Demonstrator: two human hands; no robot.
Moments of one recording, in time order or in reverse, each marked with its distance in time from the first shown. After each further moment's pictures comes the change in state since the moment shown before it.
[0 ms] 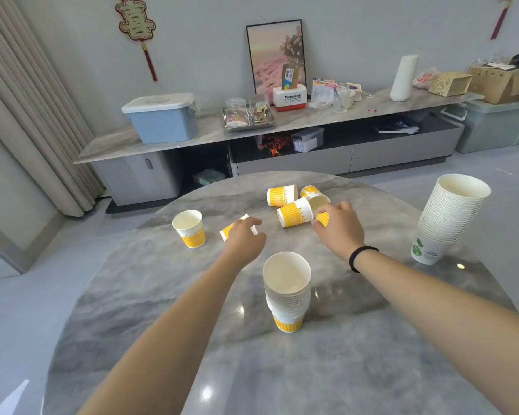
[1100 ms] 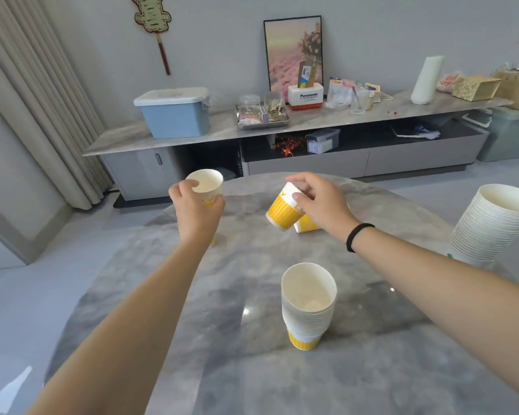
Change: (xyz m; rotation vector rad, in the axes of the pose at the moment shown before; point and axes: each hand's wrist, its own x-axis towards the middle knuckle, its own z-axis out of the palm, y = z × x) left_hand 0.039 -0.038 -0.067 -0.217 0.654 0.010; right_hand 0.032 -0.068 0.002 0.468 -0.104 -0.260
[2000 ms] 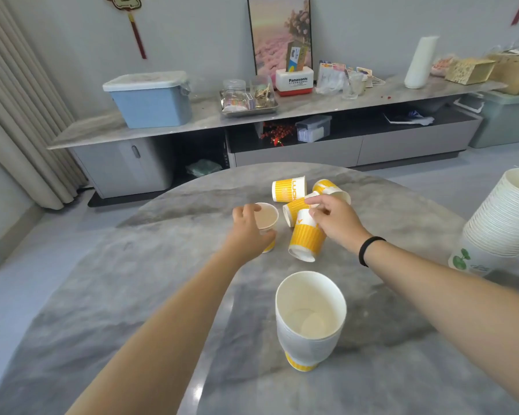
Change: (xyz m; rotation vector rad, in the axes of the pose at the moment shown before) left_hand -0.030 -0.019 0.096 0.165 -0.609 0.097; right_hand 0.012 0.090 0.016 0.002 0.005 0.285
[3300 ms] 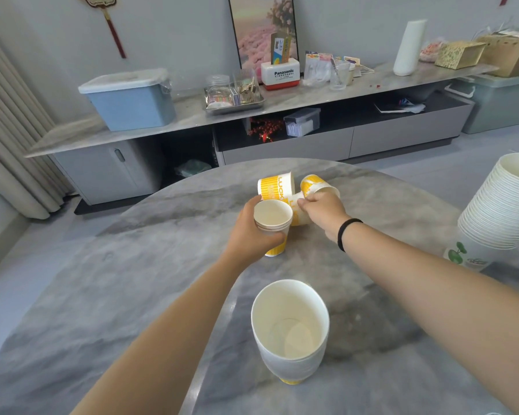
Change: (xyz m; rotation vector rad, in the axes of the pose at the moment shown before) left_hand 0.006 0.019 0.028 -0.313 -0.075 0.055; right_hand 0.034 0.010 0.003 0.079 0.059 0.259
